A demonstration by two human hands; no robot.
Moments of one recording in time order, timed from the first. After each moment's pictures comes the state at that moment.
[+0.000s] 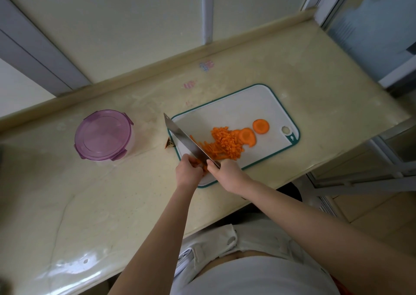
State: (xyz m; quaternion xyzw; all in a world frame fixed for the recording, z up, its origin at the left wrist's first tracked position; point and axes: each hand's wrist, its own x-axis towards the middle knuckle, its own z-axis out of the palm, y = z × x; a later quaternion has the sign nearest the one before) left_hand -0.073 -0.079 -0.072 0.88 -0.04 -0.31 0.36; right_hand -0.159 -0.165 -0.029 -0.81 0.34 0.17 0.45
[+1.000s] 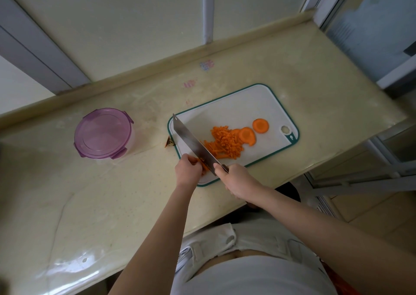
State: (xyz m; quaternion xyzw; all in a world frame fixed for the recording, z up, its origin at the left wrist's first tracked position) left_hand -0.072 -0.078 -0.076 0.87 -0.02 -0.33 0.38; right_hand -0.178 -0.164 -0.024 -0.76 0.38 0.19 0.49
